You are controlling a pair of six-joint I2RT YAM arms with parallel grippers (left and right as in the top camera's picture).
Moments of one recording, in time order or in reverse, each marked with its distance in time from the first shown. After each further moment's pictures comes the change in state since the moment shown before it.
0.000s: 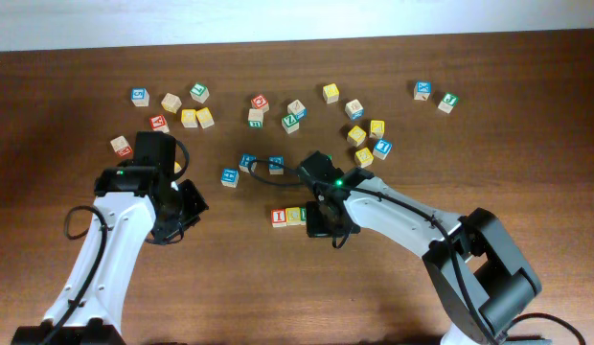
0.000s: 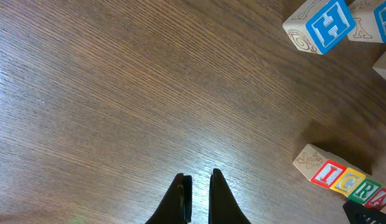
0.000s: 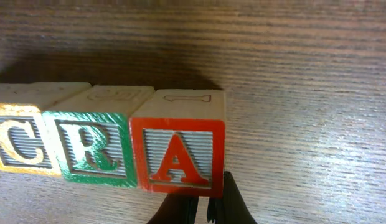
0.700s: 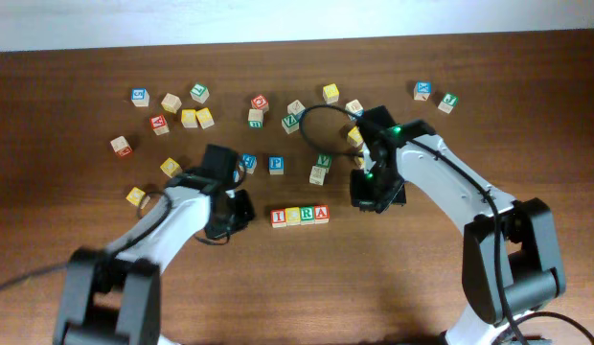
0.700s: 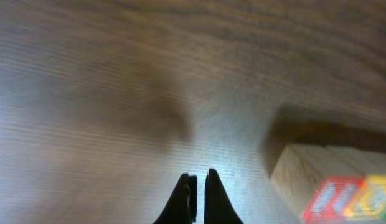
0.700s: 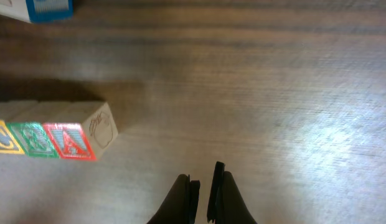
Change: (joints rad) left arm -0.246 0.227 -0.134 0.377 0.089 0.005; right arm -0.324 0.000 0.178 -0.325 -0.126 -0.269
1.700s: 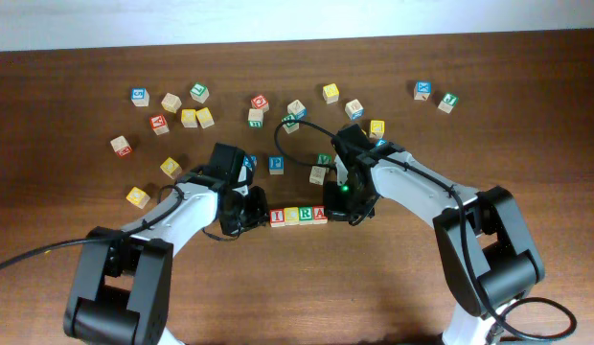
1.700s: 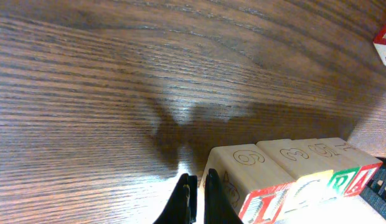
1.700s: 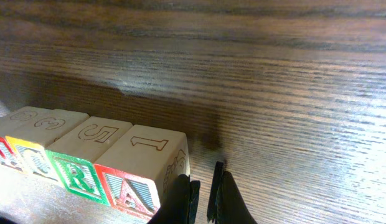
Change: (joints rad) left arm -0.015 0.071 0.001 0.122 0.213 0.000; right arm 0.107 0.069 -0.119 0.288 -0.163 0.108
